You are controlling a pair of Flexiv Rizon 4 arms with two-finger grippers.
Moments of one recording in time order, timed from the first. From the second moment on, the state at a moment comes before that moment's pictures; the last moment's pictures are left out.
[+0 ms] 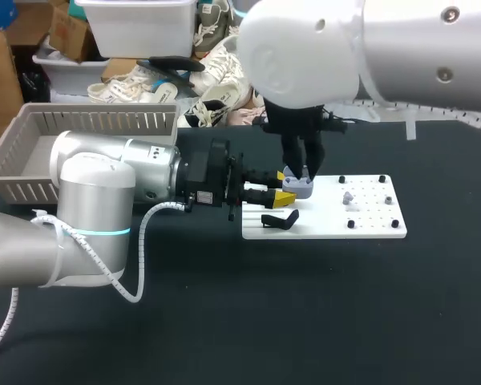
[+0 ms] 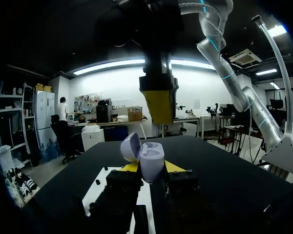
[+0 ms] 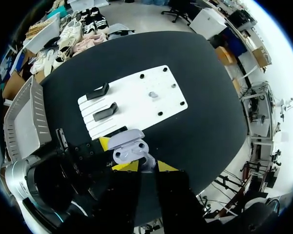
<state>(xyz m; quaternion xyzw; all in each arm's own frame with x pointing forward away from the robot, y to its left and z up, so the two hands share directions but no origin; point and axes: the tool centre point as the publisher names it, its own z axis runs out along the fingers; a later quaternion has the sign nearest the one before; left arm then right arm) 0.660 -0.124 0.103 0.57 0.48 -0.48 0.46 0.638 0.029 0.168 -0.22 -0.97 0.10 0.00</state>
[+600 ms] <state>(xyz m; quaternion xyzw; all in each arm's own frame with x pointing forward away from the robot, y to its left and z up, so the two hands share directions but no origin) 0.660 -0.124 0.103 0.57 0.48 -0.48 0.46 0.641 0.030 0.170 -0.23 -0.97 0.10 0.00</state>
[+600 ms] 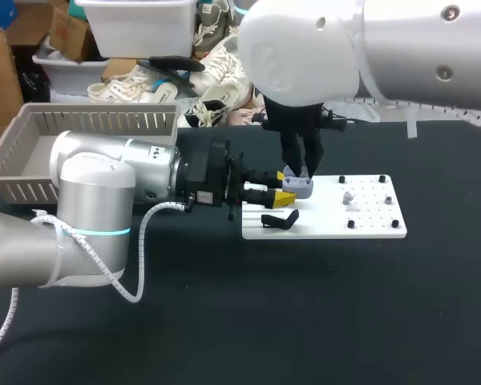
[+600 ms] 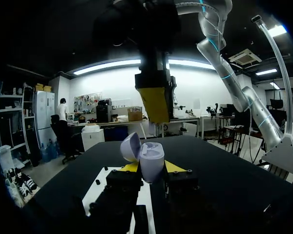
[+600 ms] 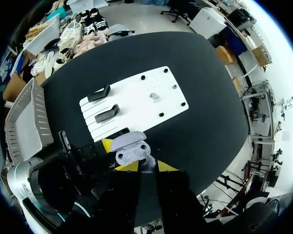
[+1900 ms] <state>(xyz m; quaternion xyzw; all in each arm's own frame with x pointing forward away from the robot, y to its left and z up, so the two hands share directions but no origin) 0.660 -0.124 0.103 0.57 0.48 -0.48 0.46 0.646 0.031 0.158 -0.24 -0.97 0.10 0.04</state>
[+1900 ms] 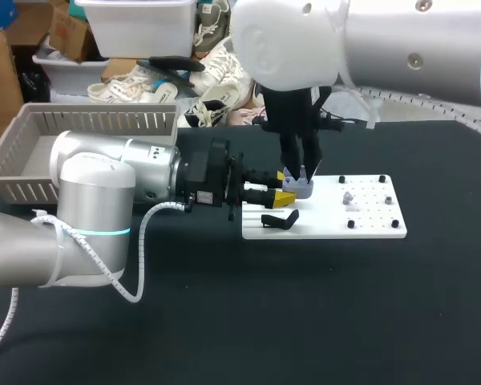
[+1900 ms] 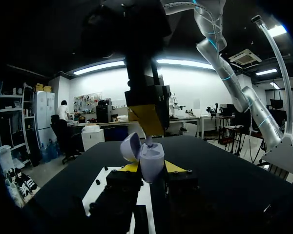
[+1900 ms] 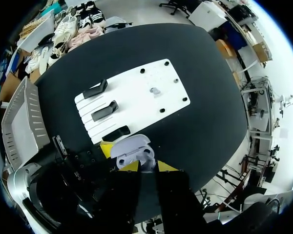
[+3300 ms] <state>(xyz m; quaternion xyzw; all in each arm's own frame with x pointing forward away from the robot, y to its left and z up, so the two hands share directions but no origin) 0.660 -0.124 0.103 0.57 0.48 -0.48 0.46 0.649 0.028 0.148 -0.24 -0.96 0.10 0.04</state>
